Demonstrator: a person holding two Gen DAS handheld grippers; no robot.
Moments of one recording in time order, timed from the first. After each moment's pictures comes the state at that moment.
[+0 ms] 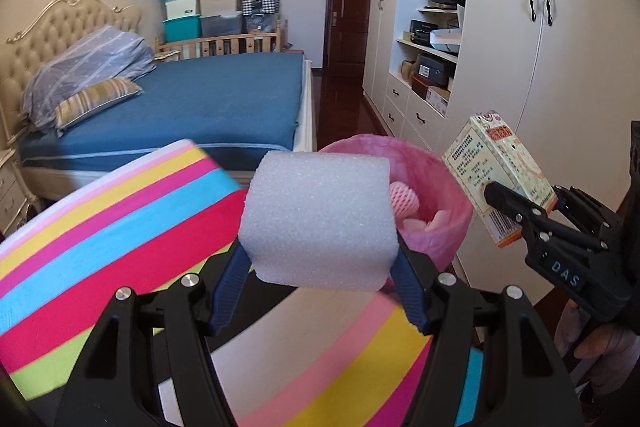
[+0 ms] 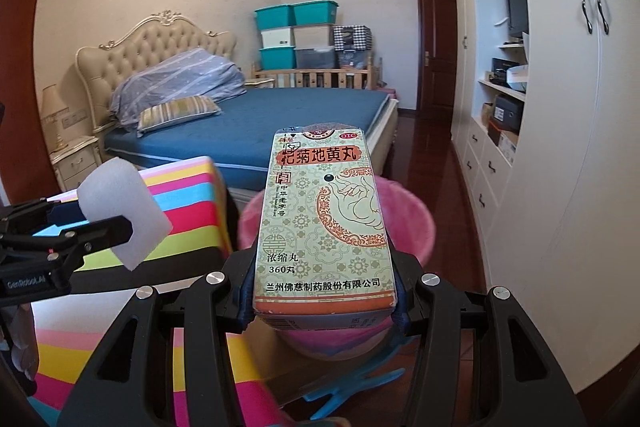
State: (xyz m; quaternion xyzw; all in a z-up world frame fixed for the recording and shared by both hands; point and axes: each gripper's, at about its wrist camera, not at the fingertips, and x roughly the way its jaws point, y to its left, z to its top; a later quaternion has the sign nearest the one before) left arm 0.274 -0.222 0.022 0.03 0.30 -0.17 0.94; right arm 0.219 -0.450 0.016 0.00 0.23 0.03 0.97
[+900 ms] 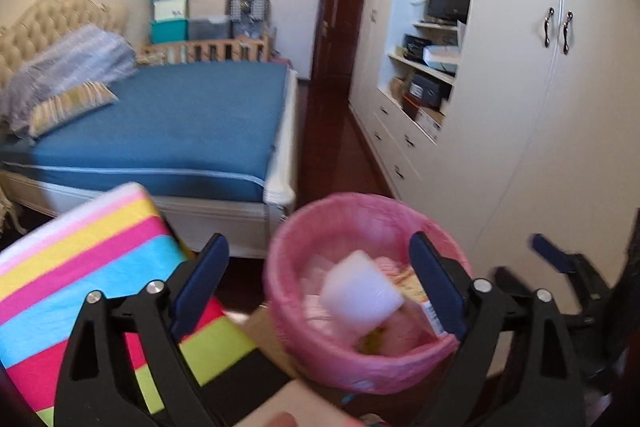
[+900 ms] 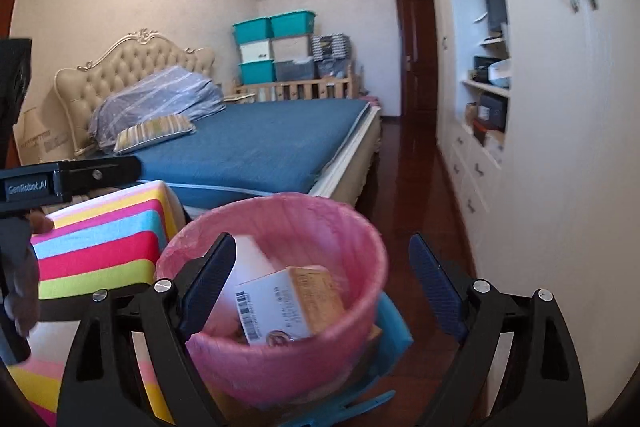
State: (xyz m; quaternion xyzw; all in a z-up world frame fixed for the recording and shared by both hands) left arm 0.385 -0.278 0.035 0.00 0.28 -0.18 0.94; right arm 0.265 -0.509 -0.001 0.02 0.20 0.00 0.98
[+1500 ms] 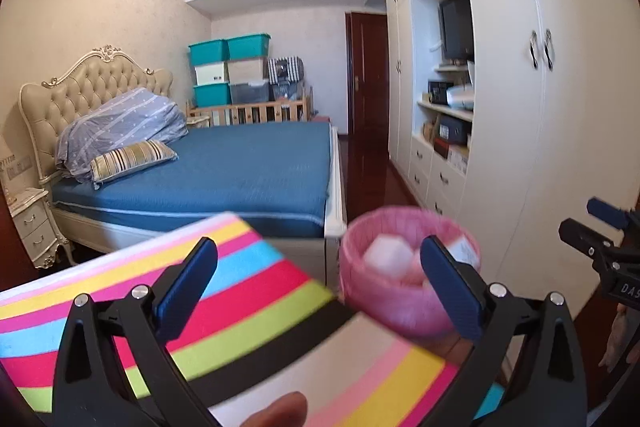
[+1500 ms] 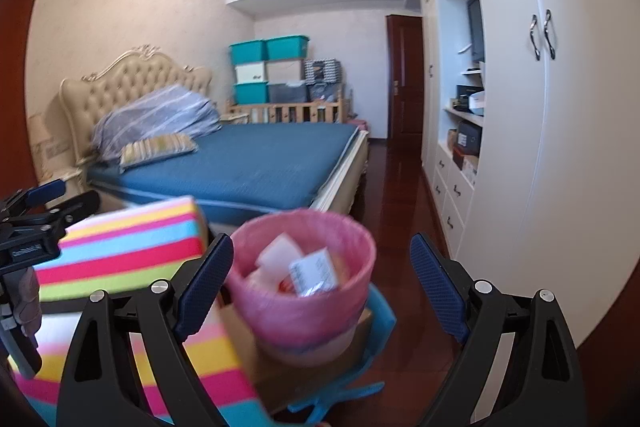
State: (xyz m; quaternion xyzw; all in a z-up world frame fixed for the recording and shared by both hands) left arm 0.215 -0.197 0.065 0.04 0.18 -0.12 0.97; right arm 0.132 -0.467 0.062 0.01 0.17 -0.01 0.98
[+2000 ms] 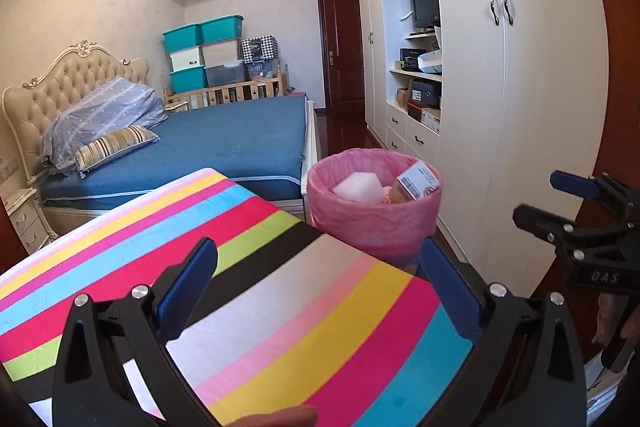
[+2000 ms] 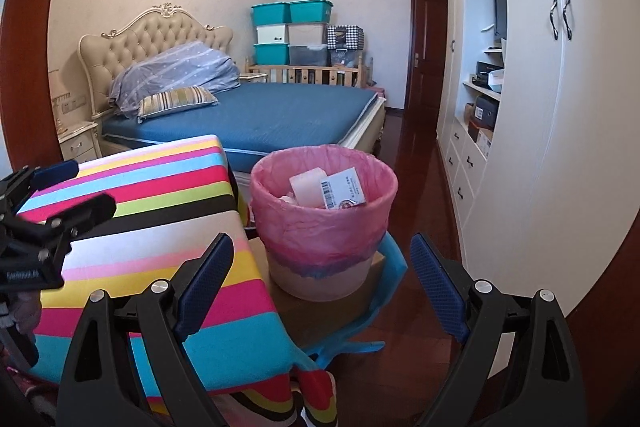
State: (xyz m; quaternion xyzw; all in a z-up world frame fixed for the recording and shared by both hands) left arm 0.147 -0.205 0.014 0.07 0.21 -0.16 0.96; right arm 0.092 -0.439 0.023 -0.02 0.23 0.01 0.97
